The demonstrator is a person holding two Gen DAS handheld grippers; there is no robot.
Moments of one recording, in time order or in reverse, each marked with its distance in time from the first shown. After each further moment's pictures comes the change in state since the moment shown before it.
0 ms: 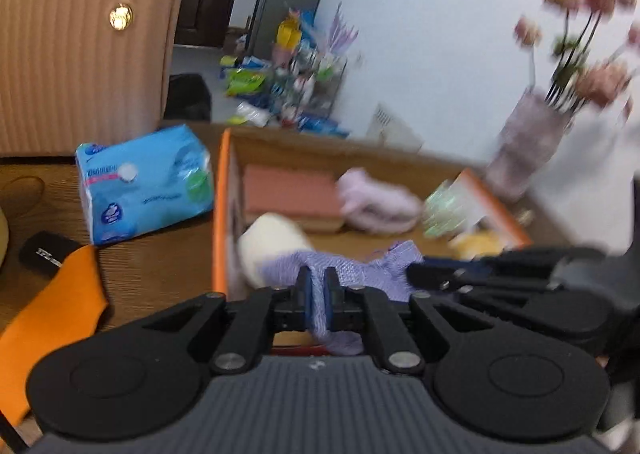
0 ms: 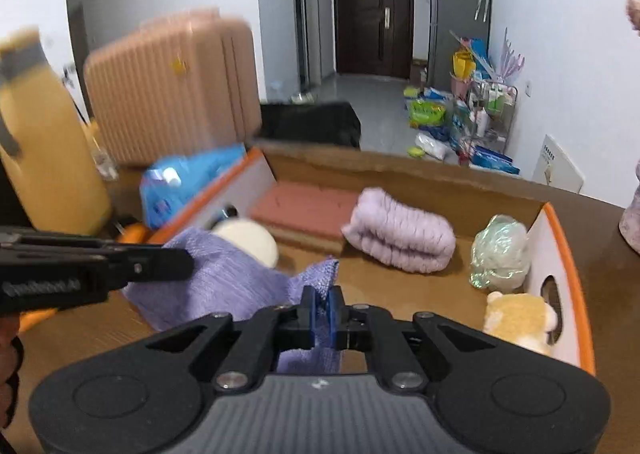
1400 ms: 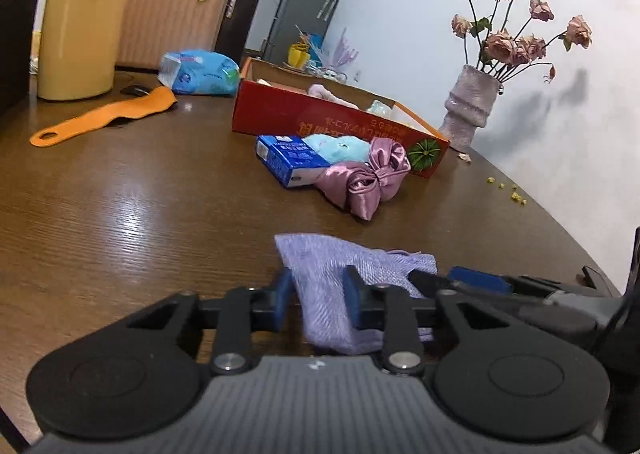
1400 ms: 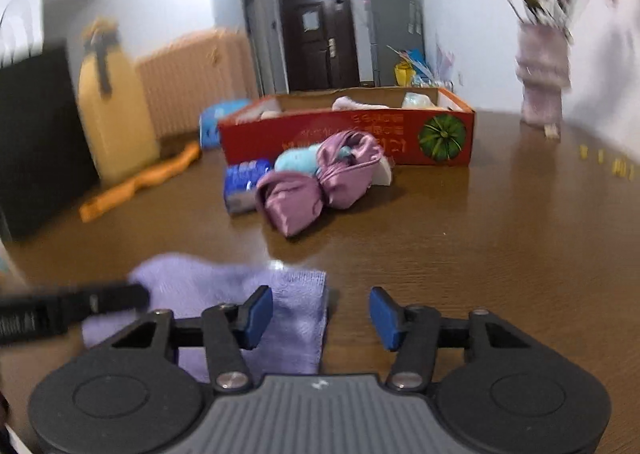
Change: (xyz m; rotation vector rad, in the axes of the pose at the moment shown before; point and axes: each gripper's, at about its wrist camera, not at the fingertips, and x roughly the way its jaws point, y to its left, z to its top) left arm -0.194 -0.066 -0.252 -0.085 -0.123 -0.019; right arm -0.178 0.097 -0.270 0.125 -0.161 -0.080
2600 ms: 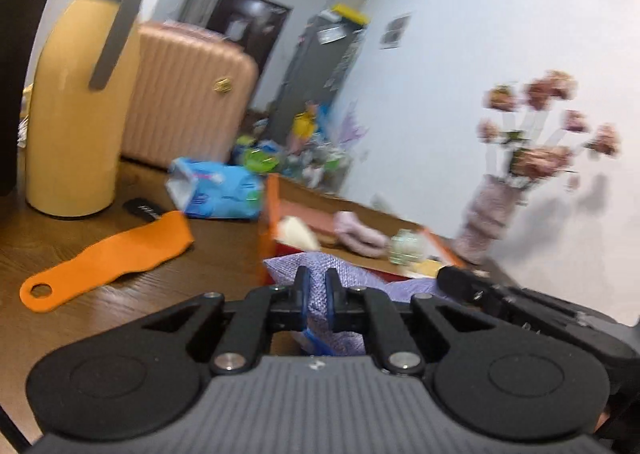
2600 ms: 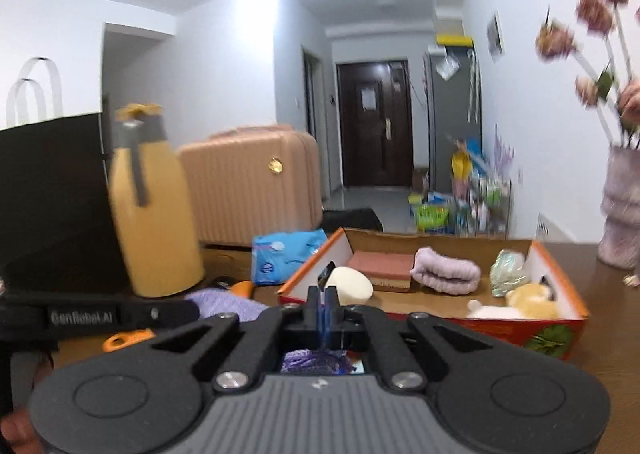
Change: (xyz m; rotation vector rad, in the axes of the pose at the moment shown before) left arm 0.015 0.051 0.120 -0.055 -0.215 -0.040; right arm 0.020 0.033 0.130 -0.067 -0.281 0.141
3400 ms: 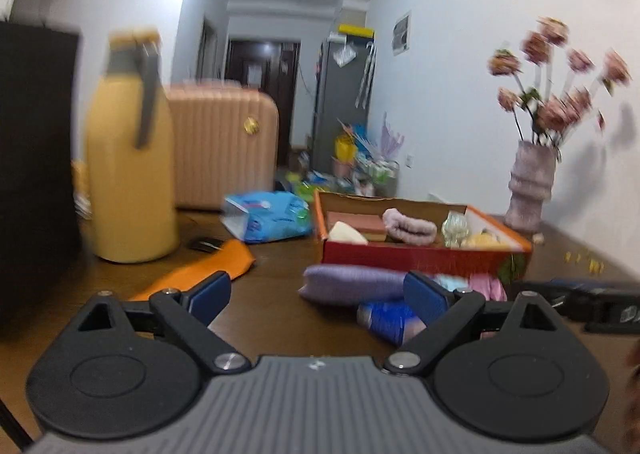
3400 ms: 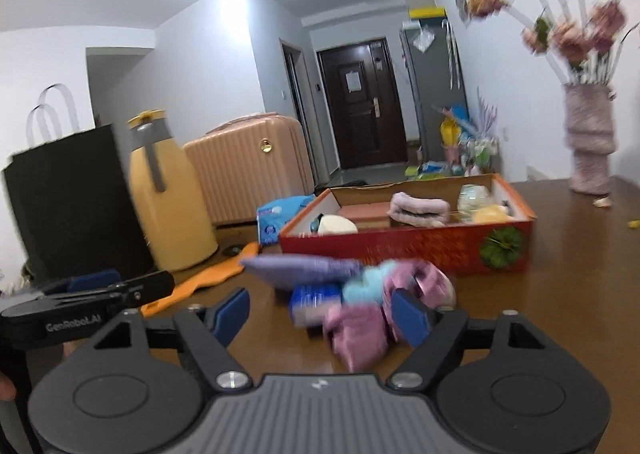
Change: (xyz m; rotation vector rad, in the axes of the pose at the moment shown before) left arm -0.004 -0.014 -0.015 0.173 -0.051 0.207; right arm -0.017 -0.041 -0.025 0.210 0.083 0.044
